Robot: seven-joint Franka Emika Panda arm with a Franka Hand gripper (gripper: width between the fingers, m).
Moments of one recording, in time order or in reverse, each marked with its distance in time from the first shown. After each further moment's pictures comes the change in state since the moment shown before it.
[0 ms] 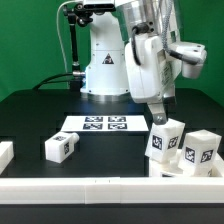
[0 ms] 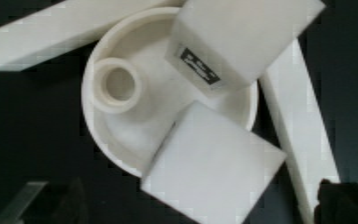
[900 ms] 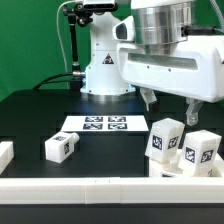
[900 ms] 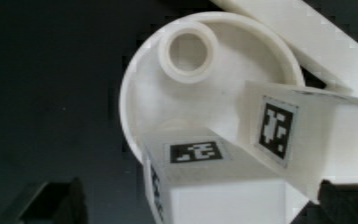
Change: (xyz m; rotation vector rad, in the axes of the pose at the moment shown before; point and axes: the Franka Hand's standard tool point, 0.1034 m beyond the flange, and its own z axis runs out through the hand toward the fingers) arm -0.005 0.007 0.007 -0.105 0.051 -0.888
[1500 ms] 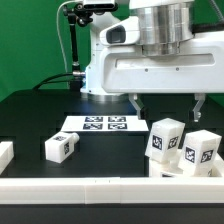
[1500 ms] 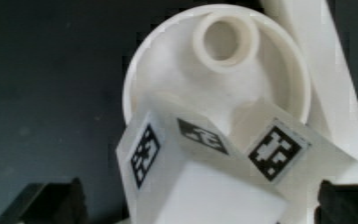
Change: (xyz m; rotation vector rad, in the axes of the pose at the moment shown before) arm 0.008 0.002 0.002 0.002 0.036 -0.557
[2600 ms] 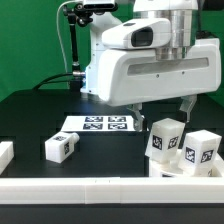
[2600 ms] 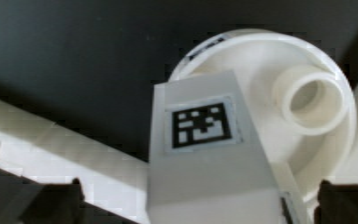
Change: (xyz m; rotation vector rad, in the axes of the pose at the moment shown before) arm 0.007 0.007 0.008 -0.106 0.034 -0.816
